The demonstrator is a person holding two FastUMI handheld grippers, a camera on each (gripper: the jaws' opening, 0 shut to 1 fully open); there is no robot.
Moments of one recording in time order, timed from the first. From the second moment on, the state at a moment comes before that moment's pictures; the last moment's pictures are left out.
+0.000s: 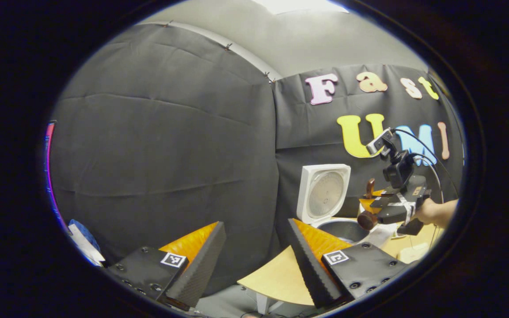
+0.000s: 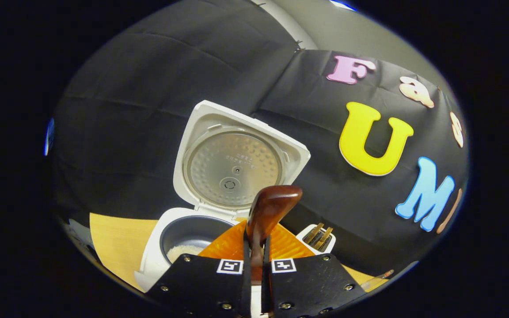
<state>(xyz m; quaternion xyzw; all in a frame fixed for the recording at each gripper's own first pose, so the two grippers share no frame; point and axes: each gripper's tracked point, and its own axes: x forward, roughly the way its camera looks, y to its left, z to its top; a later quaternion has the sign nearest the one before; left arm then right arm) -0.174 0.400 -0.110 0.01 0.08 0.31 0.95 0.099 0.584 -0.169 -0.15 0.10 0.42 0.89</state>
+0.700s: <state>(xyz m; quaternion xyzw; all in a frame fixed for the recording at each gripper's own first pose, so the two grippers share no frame) -0.149 0.369 -0.085 0.02 0.06 0.27 0.96 0.129 0.511 -0.125 0.31 0.27 0.35 0.84</state>
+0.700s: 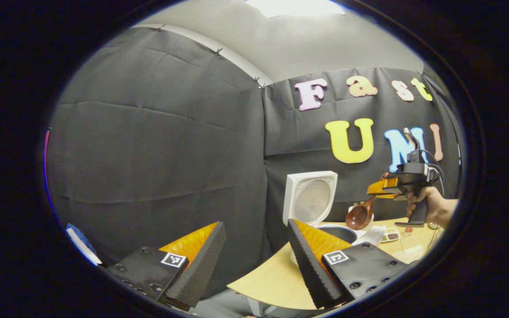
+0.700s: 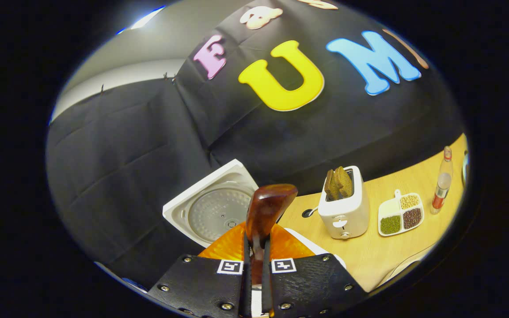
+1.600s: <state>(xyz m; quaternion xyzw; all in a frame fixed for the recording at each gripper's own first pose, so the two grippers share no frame) -0.066 0.252 -0.062 0.00 0.03 0.17 0.98 0.167 0.264 -0.114 0.31 0.22 0.21 0.90</state>
